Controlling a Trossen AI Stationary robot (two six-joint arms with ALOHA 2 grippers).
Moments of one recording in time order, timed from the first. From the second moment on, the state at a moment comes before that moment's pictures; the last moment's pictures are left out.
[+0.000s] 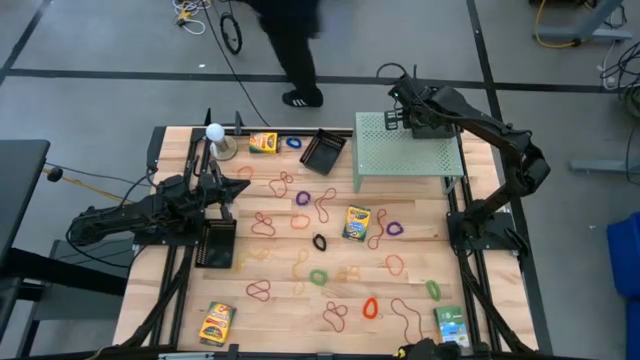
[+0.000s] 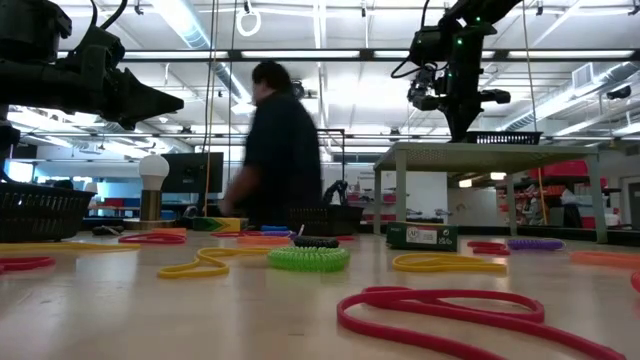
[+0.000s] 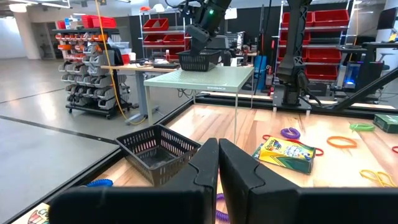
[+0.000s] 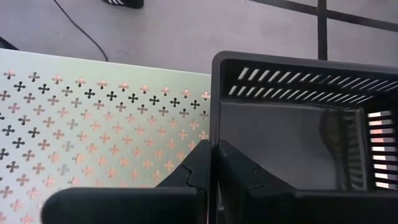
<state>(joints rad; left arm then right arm) 0.22 0.01 0.01 0.06 -0.16 0.05 -0.76 1.56 1.45 -1.09 0.42 0.61</state>
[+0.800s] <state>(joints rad) 0.22 0.01 0.01 0.06 -0.16 0.05 -0.76 1.52 1.49 -1.12 0.43 0.57</state>
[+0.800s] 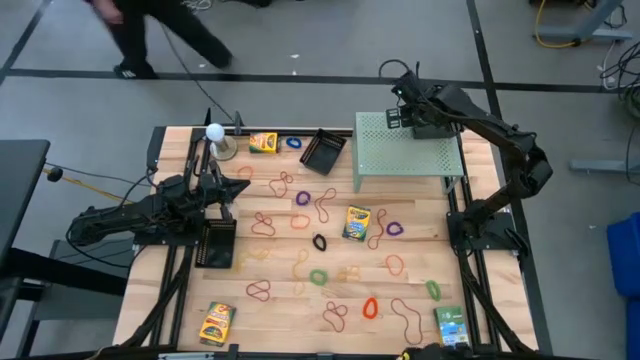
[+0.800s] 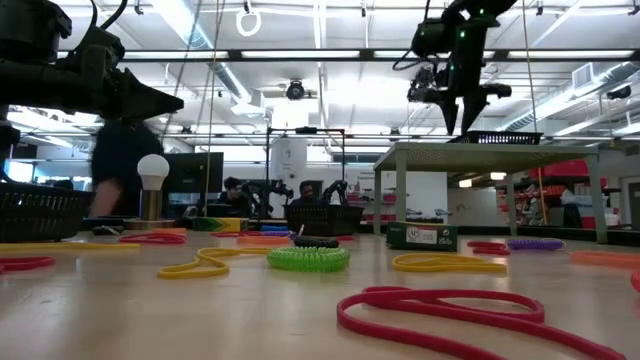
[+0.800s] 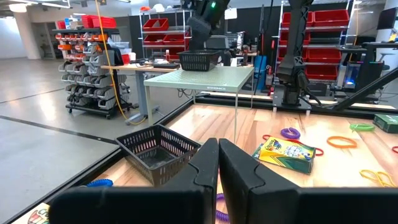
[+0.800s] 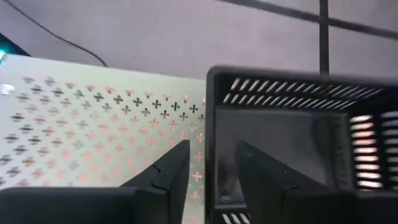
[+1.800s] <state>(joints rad) 0.22 0.01 0.01 0.10 -0.16 0.05 0.12 1.09 0.61 0.28 0.51 0.15</state>
